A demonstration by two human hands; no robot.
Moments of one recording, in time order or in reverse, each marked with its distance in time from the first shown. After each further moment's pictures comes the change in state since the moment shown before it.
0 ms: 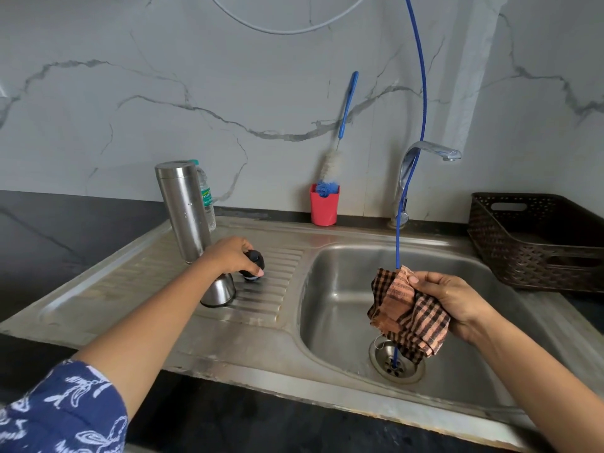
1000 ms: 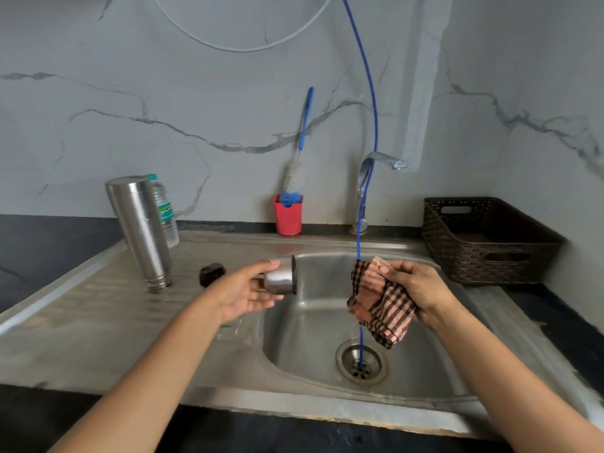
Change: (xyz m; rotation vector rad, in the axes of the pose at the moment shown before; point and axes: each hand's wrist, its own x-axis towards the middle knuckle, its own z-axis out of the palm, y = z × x) left_hand -0.066 0.080 0.048 -1.066 -0.372 -0.034; right_hand -0.006 -0.021 -0.013 -0.070 0.155 -0.159
